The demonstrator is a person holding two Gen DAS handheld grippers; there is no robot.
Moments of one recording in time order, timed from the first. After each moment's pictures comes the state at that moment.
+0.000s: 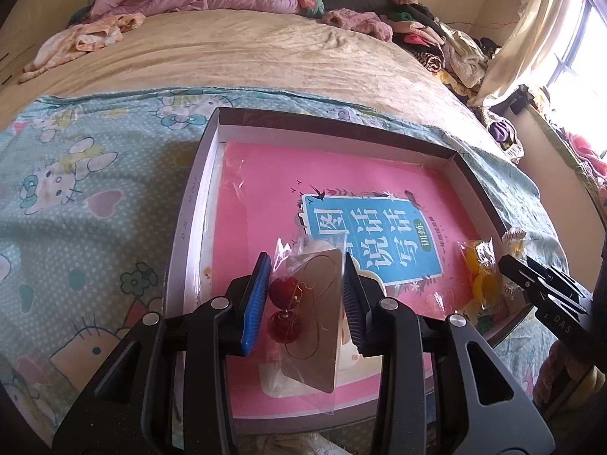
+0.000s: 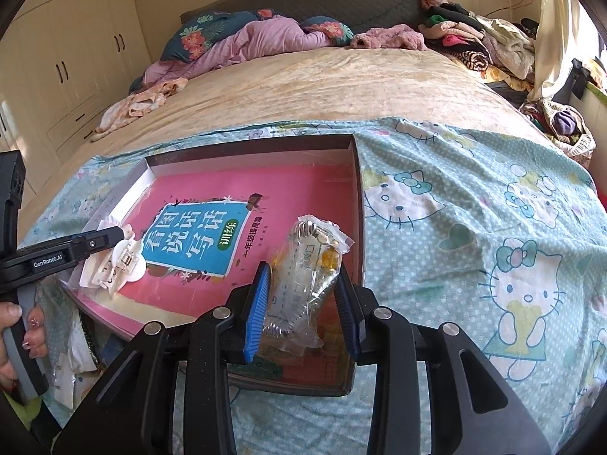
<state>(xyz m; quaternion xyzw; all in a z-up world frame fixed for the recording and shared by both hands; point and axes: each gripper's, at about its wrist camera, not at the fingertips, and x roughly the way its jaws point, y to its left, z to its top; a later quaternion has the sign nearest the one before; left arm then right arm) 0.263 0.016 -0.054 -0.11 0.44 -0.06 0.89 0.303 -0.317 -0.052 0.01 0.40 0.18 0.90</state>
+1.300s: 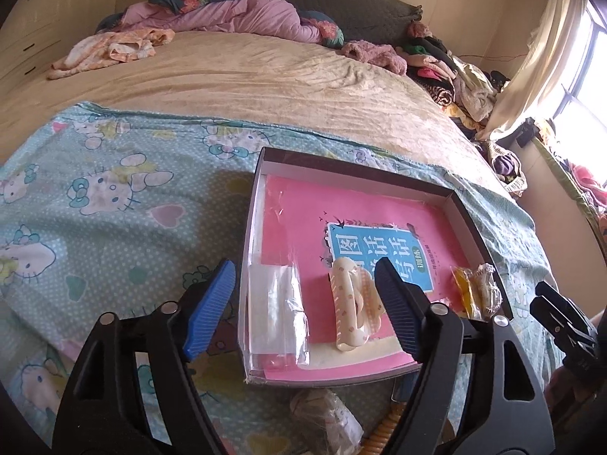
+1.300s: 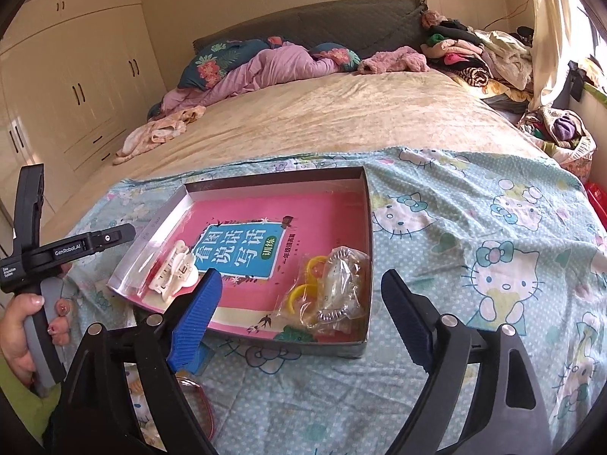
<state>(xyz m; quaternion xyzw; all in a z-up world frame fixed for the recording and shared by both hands) 0.230 0.048 -0.013 -0.14 0.40 -0.03 0.91 0.252 -0.329 -0.005 0.03 0.35 0.20 0.91</state>
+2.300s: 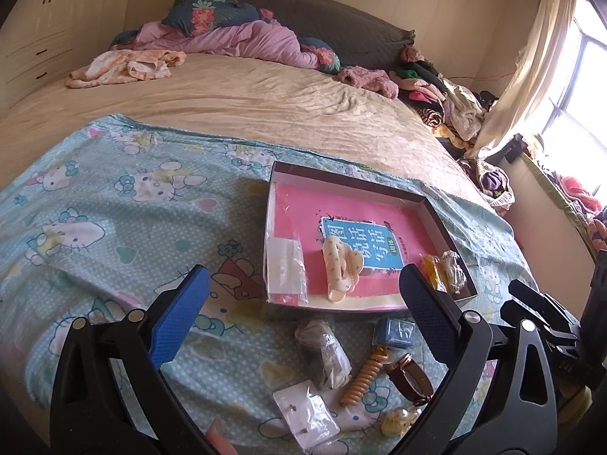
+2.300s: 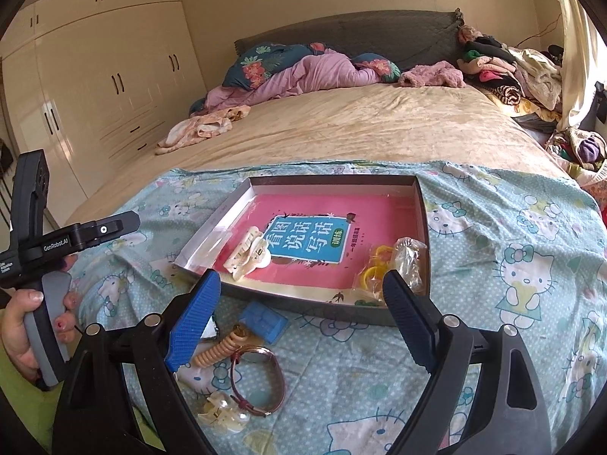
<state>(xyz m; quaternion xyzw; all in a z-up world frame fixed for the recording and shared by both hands) 0.149 0.055 0.023 -0.14 0.36 -0.03 0.92 0.193 -0.295 0.023 0.02 0.34 0.27 0.90</state>
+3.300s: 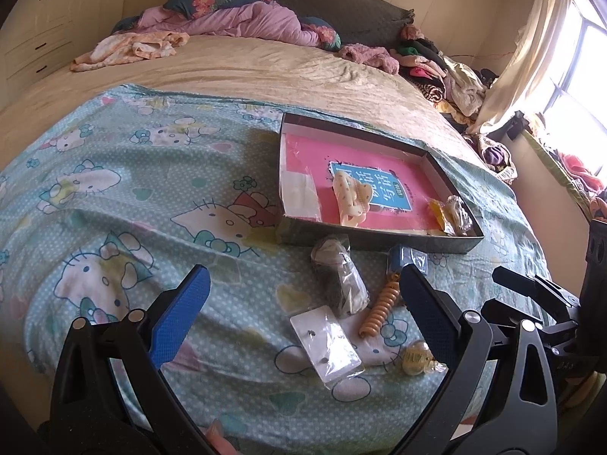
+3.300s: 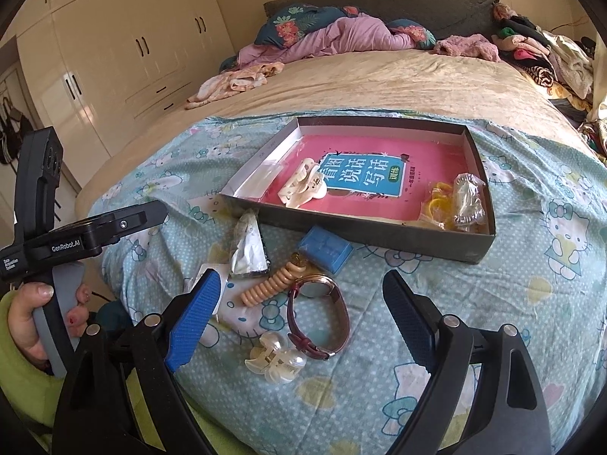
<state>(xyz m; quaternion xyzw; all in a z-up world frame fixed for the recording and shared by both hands) 0.099 0.053 -0.010 -0.13 0.39 -0.03 0.91 0.155 -0.263 -0.008 0.00 0.40 0.32 0.86</state>
